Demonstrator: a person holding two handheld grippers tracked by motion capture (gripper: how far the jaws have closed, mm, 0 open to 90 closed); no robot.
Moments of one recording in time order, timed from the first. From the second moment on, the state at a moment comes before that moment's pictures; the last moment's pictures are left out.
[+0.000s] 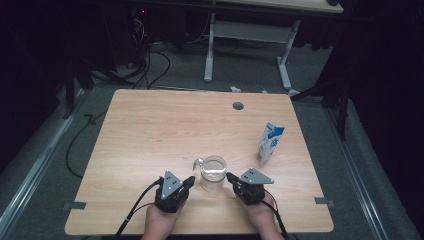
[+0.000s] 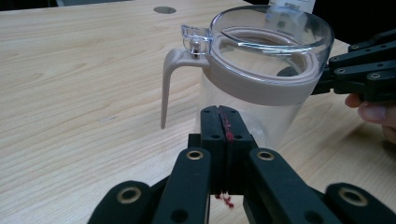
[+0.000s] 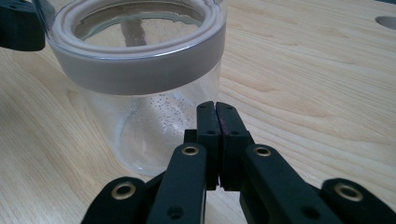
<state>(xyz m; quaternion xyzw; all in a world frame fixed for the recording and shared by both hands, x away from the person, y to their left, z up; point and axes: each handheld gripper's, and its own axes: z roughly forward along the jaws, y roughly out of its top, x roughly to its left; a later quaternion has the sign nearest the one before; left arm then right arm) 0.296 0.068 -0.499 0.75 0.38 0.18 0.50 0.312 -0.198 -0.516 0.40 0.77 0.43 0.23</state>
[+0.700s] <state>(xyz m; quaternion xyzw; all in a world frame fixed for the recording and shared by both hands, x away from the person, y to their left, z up) 0.339 0.084 -0.462 0.75 0.38 0.21 0.51 0.320 -0.200 -0.515 0.40 0.77 0.44 0.23</state>
